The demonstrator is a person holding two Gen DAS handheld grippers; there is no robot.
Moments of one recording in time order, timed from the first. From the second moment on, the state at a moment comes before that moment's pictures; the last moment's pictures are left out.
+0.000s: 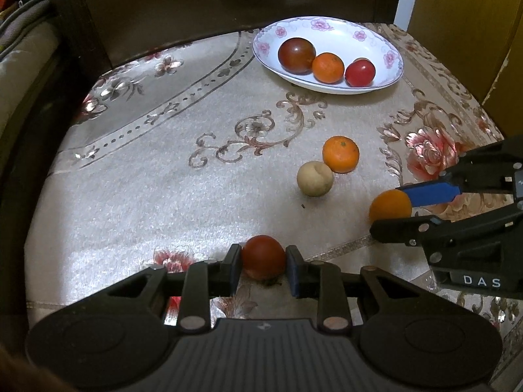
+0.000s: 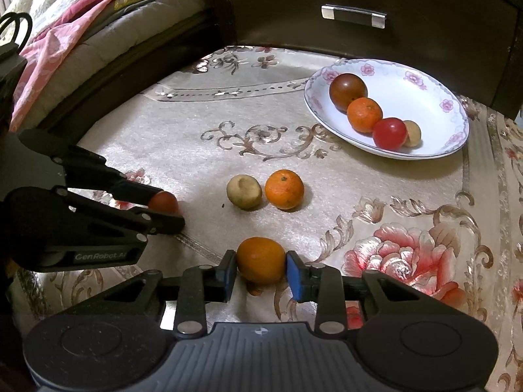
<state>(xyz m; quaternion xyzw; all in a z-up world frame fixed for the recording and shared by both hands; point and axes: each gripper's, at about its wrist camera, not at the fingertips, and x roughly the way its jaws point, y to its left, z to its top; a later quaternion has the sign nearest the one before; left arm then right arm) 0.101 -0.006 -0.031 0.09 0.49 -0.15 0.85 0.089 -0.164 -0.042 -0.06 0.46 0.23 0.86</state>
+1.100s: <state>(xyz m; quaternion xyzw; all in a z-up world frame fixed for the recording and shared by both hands) 0.152 -0.052 0.012 0.07 0.44 -0.18 0.88 0.112 -0.193 -0.008 -0.01 0.42 0.19 0.89</state>
